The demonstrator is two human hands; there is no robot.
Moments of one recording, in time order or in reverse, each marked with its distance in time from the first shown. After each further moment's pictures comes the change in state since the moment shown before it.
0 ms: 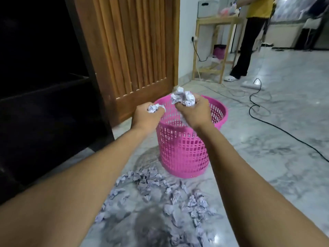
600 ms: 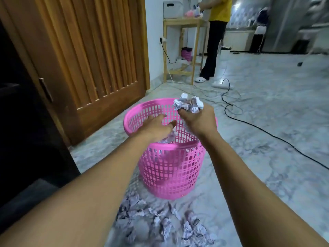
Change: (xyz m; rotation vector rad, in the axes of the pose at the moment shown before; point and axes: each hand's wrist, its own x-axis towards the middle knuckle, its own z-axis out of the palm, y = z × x) left_hand 0.087 -0.045 0.103 0.498 -0.632 0.031; right_hand 0.063 0.065 -0.019 -0.150 0.273 0.073
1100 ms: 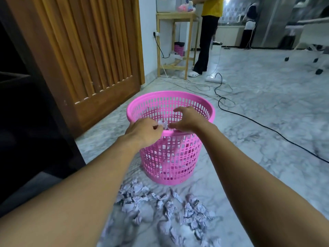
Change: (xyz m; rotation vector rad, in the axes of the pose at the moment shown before) left_hand -0.062 -0.034 -0.019 0.150 0.073 0.105; right_hand -0.009 0.006 0.016 -0.794 -0.429 0.072
